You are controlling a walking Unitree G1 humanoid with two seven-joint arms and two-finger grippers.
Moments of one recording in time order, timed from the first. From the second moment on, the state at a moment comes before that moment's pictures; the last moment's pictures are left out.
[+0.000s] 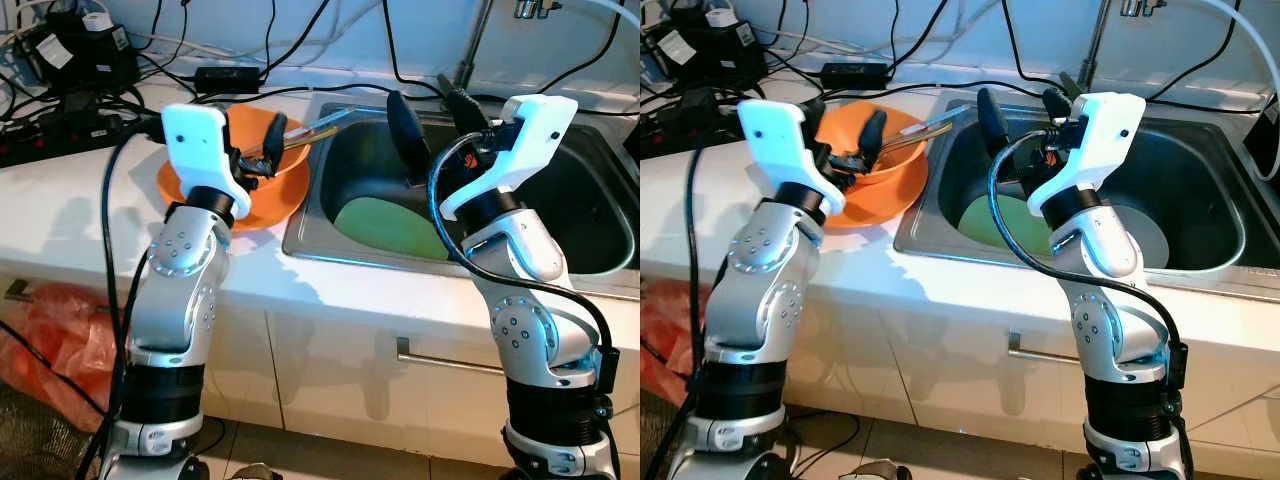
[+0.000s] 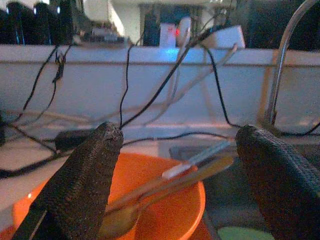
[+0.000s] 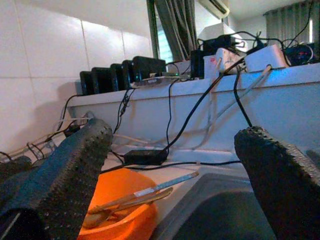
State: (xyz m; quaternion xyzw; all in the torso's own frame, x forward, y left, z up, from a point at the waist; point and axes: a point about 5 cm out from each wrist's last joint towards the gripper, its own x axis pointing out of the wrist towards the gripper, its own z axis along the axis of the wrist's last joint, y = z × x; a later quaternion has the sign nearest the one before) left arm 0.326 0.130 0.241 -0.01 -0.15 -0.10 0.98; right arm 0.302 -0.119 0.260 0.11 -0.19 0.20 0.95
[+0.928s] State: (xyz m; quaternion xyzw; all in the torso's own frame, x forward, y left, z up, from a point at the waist) left arm 0.357 0.130 0.232 -0.02 -0.09 -0.10 0.99; right arm 0.296 -0.106 0.243 0.18 -0.11 0.24 0.95
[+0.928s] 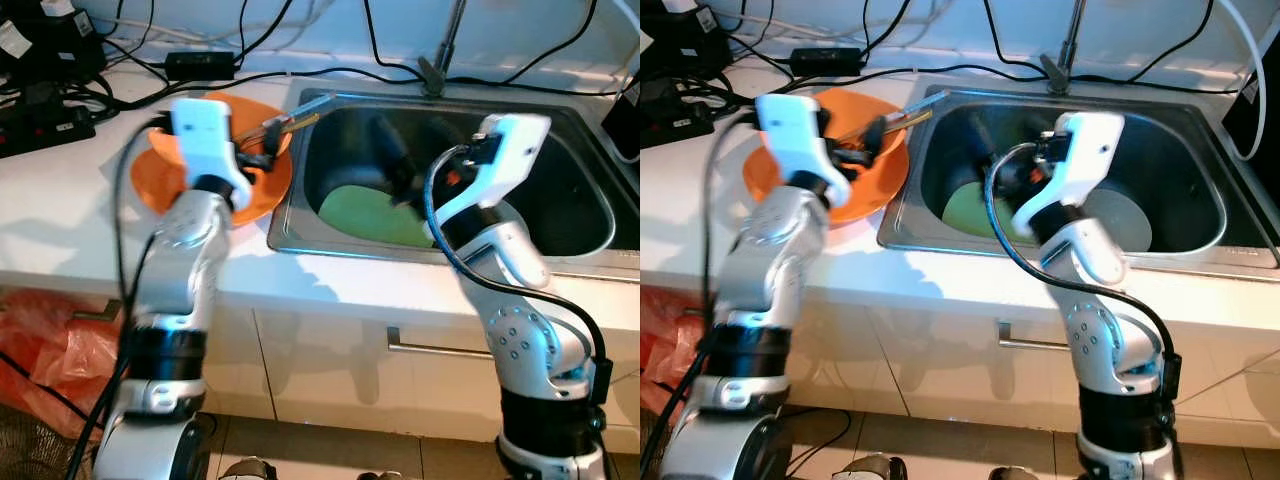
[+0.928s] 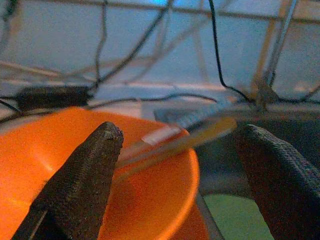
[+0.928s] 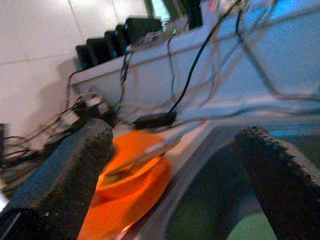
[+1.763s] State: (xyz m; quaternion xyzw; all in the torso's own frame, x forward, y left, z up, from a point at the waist) left arm 0.385 0.110 0.239 0.00 -0.09 -0.13 0.99; right arm 0.263 -0.096 0.230 0.18 -0.03 0.32 0.93
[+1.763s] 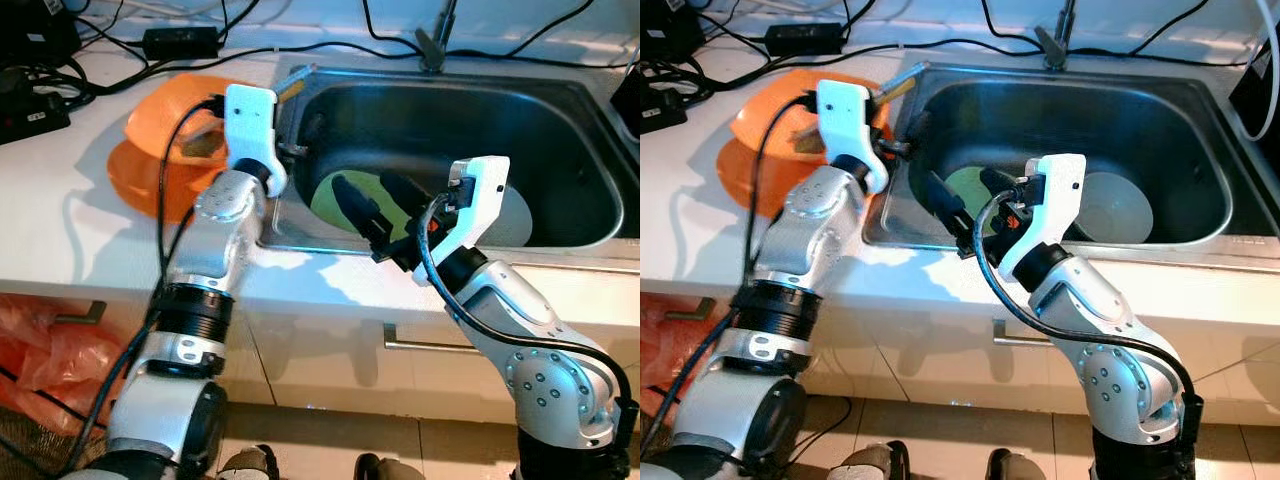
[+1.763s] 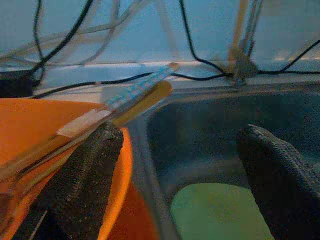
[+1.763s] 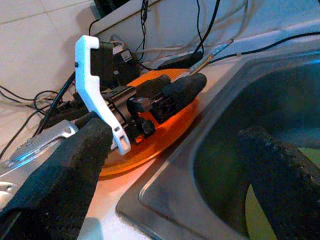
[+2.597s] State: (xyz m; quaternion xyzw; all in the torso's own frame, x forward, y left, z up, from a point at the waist) left arm 0.343 0.157 0.238 0.04 -0.07 -0.11 0.99; right arm 0.264 -0.094 0.230 0.18 -0.03 0.34 0.92
